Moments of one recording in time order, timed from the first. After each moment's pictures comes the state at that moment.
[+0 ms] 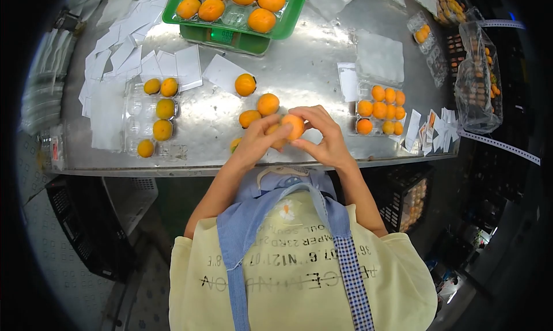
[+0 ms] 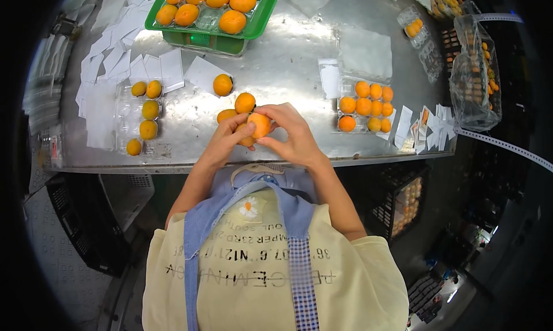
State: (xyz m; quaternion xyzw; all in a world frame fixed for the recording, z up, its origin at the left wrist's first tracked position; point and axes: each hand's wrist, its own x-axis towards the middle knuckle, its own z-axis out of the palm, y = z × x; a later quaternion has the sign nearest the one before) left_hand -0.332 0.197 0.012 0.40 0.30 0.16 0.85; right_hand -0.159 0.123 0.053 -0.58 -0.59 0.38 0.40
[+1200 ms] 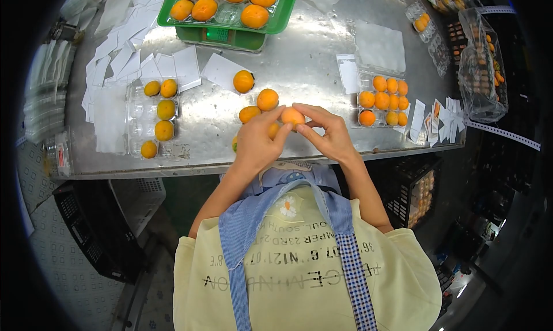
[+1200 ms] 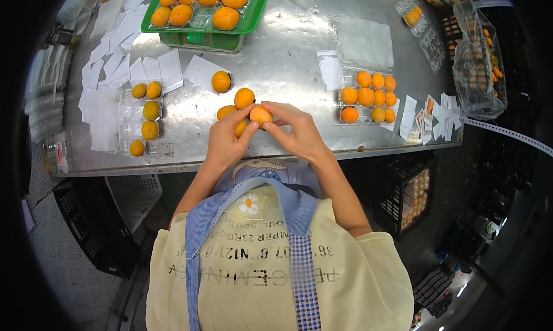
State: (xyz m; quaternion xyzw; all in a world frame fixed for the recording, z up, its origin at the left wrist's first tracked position) left_hand -0.327 0.180 0.021 0.74 0.39 0.25 0.49; right_hand -0.157 0.109 0.045 -0.63 -0.50 0.42 0.42
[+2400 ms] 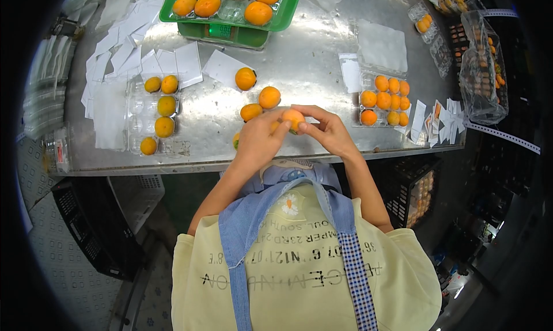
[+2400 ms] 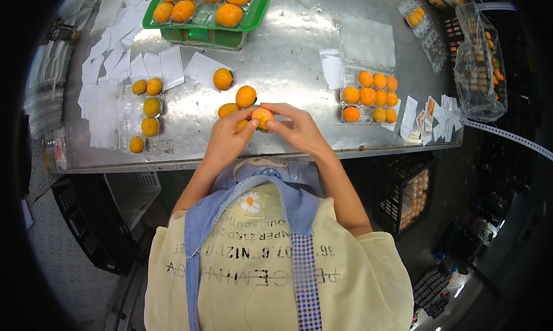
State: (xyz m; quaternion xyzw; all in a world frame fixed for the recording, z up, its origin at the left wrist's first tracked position) left_hand -0.330 0.187 0.034 0.70 0.40 0.15 0.58; right_hand -0.153 0.107 0.027 -0.58 -0.36 0.59 0.42
